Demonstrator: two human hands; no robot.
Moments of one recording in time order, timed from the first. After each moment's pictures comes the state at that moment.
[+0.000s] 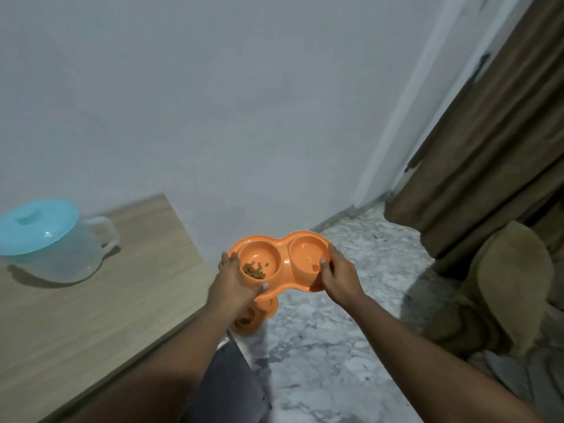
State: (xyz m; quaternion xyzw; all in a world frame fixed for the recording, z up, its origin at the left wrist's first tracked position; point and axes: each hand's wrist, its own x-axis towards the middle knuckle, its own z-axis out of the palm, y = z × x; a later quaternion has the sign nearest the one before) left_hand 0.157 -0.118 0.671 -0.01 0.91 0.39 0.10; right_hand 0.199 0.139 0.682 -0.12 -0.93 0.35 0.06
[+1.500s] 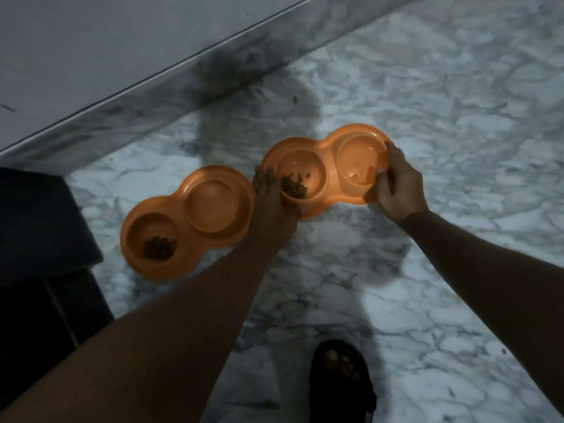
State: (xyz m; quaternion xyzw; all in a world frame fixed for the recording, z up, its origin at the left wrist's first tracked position) left_hand -0.092 0.185 -0.137 -0.06 0.89 0.41 0.17; right_hand -0.111 0.442 -0.129 -0.07 -0.93 0.35 -0.02
